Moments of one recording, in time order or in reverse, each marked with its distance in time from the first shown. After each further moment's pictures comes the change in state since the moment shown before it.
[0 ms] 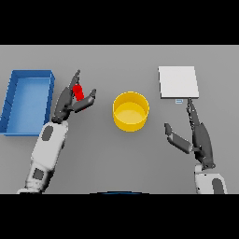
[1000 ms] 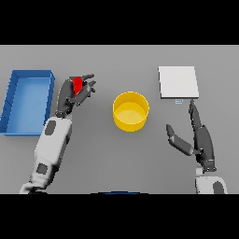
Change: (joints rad) left arm -0.065 -0.036 0.047 0.027 0.059 0.078 -0.057; right arm 0.032 0.006 0.003 -0.033 0.007 -0.013 -0.011
